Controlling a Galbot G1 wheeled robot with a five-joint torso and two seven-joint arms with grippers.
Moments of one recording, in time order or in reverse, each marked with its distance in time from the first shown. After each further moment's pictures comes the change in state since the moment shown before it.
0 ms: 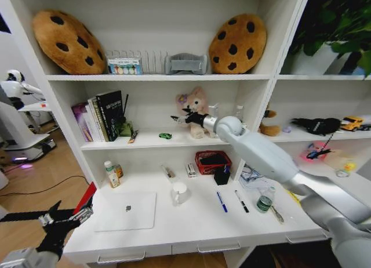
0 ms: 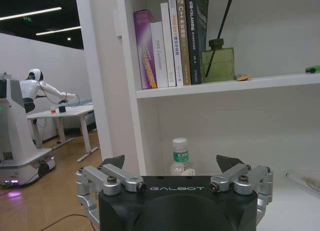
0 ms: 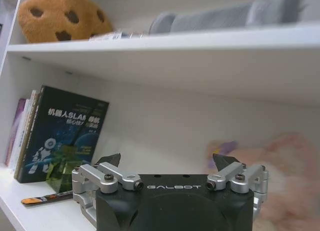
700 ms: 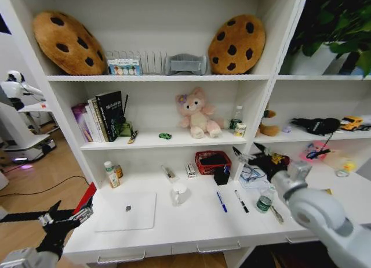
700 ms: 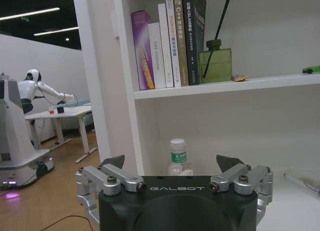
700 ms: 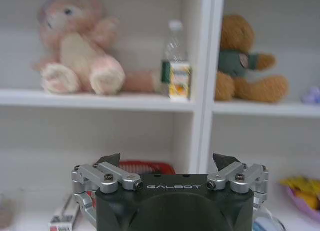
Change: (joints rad) left arm 0.000 0.000 0.000 0.000 0.000 0.000 0.000; right arm -1.487 0.064 1.004 0.465 -0.214 0.024 0.322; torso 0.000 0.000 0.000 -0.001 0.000
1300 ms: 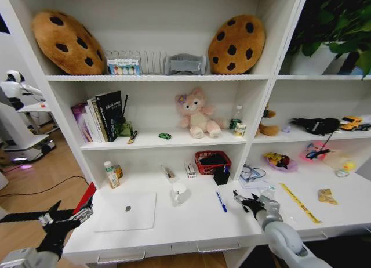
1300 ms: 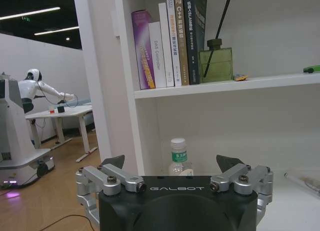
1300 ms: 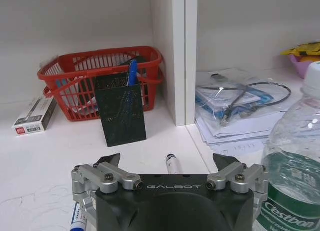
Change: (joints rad) left arm 0.000 0.000 0.000 0.000 0.000 0.000 0.000; right arm 0.159 0.091 -0.262 -0.357 0.045 -0.025 0.028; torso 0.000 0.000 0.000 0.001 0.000
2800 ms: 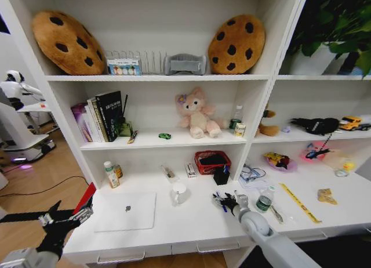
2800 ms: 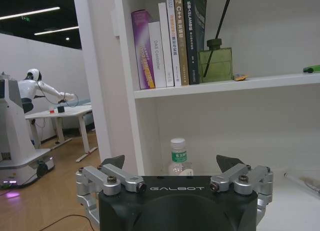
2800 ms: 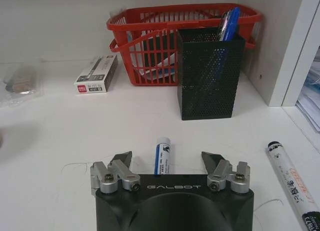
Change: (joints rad) left arm 0.000 0.000 0.000 0.000 0.000 0.000 0.000; right arm 0.297 -0.028 -0.366 -0.220 -0.018 -0.014 -0.103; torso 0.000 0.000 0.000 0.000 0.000
